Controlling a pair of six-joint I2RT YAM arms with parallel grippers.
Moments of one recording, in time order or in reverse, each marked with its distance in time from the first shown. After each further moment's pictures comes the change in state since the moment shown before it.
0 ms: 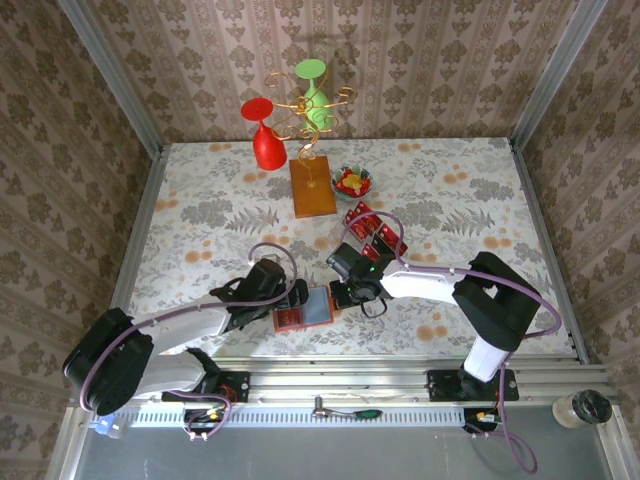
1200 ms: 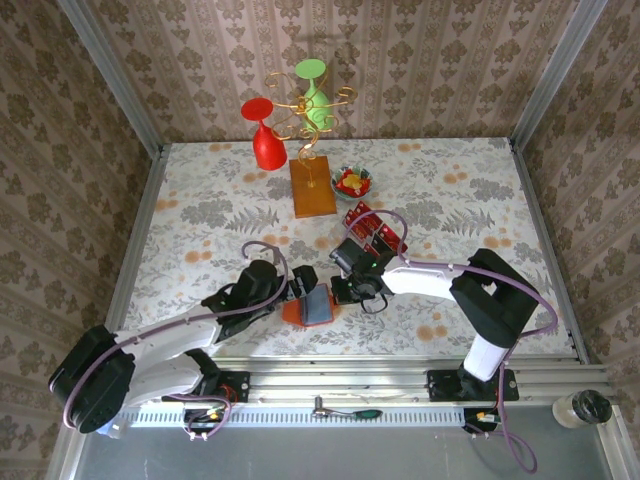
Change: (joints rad) left arm -0.040 -0.126 -0.055 0.245 0.066 -0.204; right arm -0.044 0.018 0.000 0.038 -0.073 0.049
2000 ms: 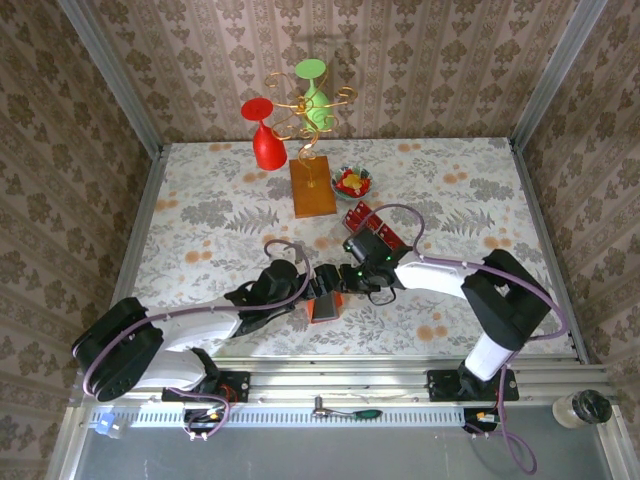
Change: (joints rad) left arm -0.114 0.195 0.068 0.200 0.004 -0.079; right arm -0.105 -0.070 -0.053 0.074 -0.078 0.036
